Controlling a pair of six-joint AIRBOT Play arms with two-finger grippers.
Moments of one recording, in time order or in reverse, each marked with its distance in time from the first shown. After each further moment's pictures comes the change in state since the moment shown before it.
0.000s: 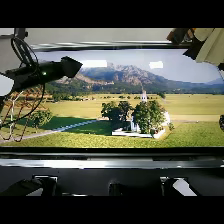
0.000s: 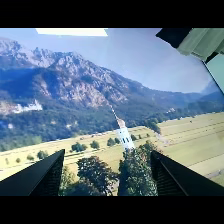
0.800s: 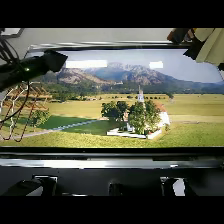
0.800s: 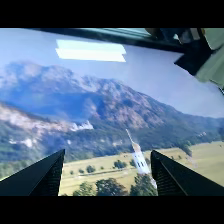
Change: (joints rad) left arm 0.104 0.068 0.000 0.029 0.000 0.000; right arm -0.004 0.282 0.000 0.192 -0.215 0.050
